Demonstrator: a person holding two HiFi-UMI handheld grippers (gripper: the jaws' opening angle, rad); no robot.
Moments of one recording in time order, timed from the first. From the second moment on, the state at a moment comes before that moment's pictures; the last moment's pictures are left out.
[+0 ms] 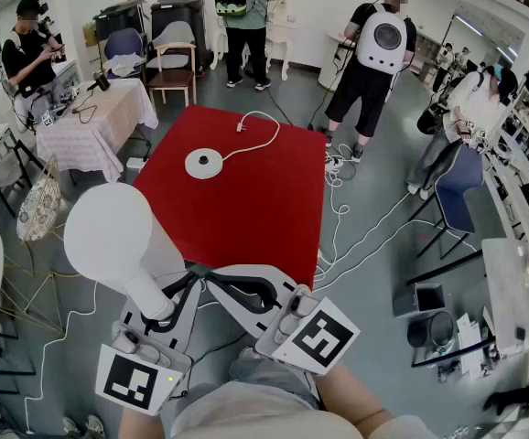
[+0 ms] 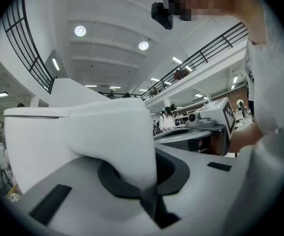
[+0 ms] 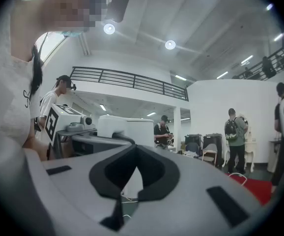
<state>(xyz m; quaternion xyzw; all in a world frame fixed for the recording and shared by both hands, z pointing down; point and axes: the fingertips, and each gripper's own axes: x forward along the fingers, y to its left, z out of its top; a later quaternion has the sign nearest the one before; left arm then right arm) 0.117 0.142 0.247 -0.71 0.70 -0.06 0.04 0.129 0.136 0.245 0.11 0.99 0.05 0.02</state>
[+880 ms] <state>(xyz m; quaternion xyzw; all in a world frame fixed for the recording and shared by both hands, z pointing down) 0.099 0.089 0.255 -0.69 0.72 -0.06 0.05 0.125 0.082 0.257 0.13 0.99 0.03 0.03</state>
